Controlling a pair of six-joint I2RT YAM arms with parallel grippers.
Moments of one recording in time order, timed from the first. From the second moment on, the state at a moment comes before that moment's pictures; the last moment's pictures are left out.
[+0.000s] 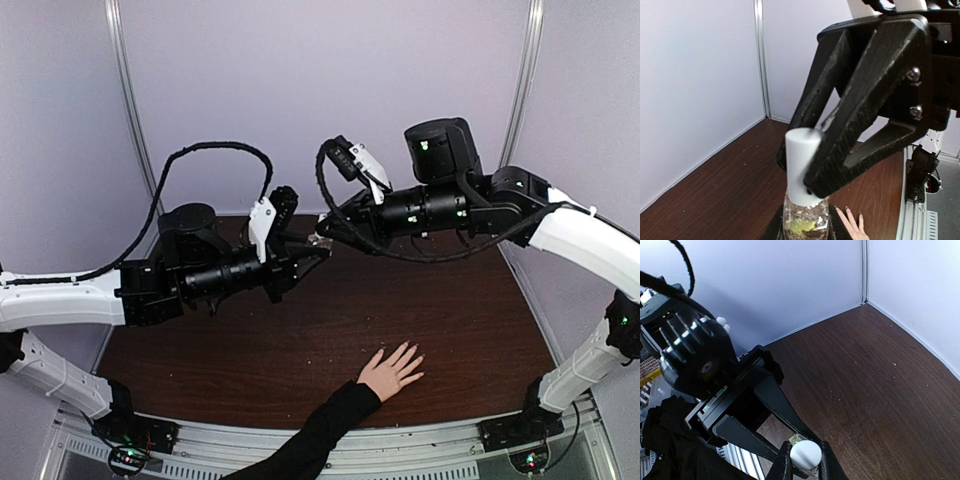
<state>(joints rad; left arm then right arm) -1.11 1.26 0.97 0.22 -0.02 0.02 1.02 1.48 1.62 -0.56 -0.15 0.14</state>
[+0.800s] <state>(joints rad) -1.10 1.26 0.98 0.31 0.55 -0.05 1.03 1.37 1.61 -0.63 -0.56 -0.12</state>
